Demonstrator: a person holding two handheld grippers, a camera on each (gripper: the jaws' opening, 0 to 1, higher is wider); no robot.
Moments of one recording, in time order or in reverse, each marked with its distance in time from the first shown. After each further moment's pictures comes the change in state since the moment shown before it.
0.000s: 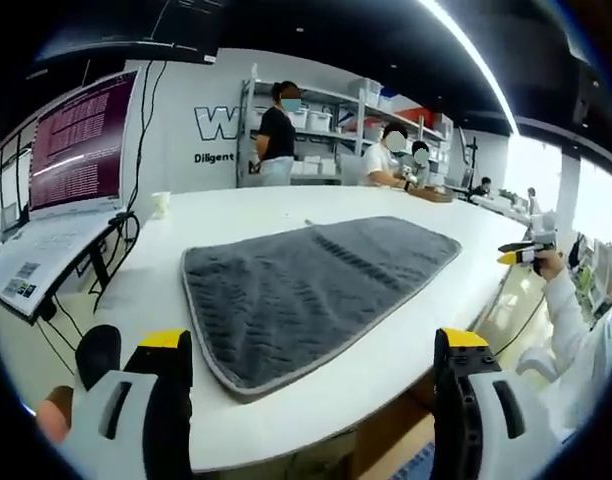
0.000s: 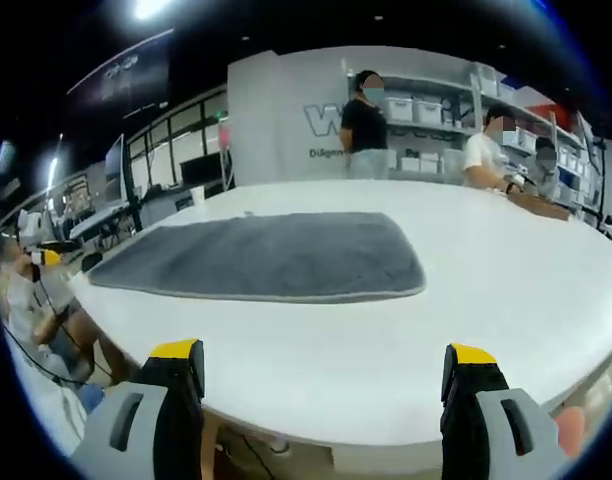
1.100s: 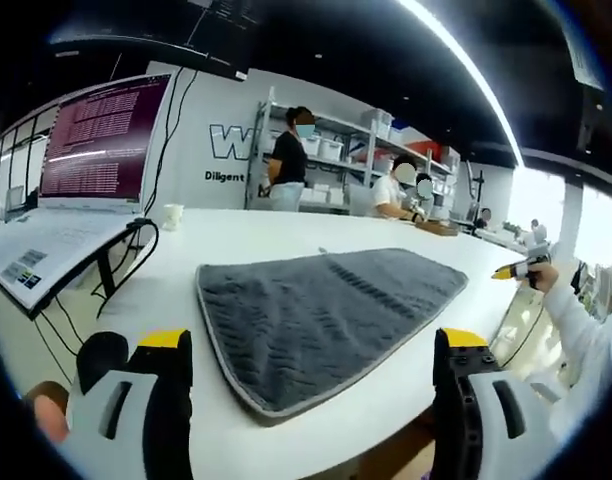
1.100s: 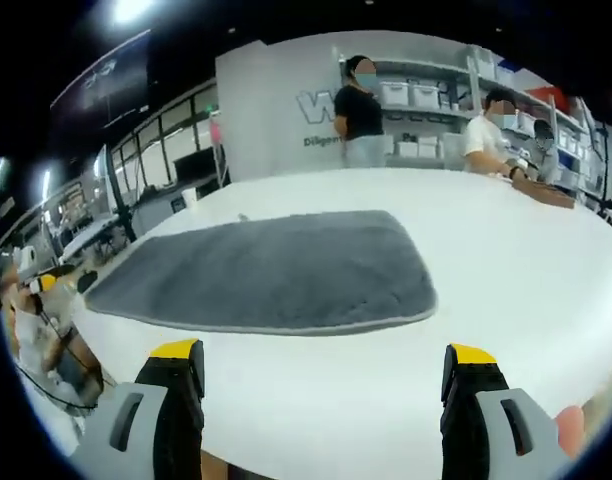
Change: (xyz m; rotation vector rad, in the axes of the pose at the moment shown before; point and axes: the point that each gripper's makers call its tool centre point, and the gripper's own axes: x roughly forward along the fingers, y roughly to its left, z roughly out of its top) left arm 0.001 0.033 0.012 -0.073 -0.125 0.004; right arm 0.040 -0.002 0.031 0.079 0.051 0.006
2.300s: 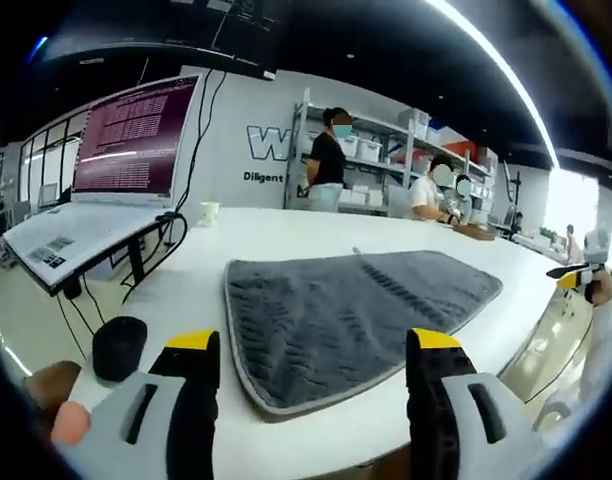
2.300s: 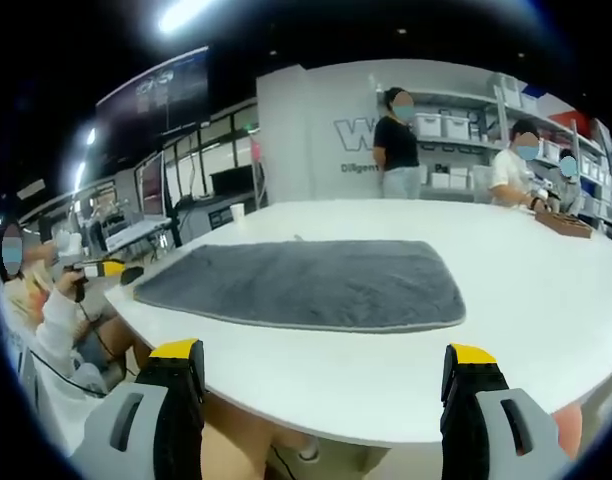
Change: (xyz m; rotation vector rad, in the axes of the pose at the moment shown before) left arm 0.002 0.005 -0.001 -0.023 -0.021 0.179; right arm -0.070 0.075 0.002 -0.106 -0.085 0.117
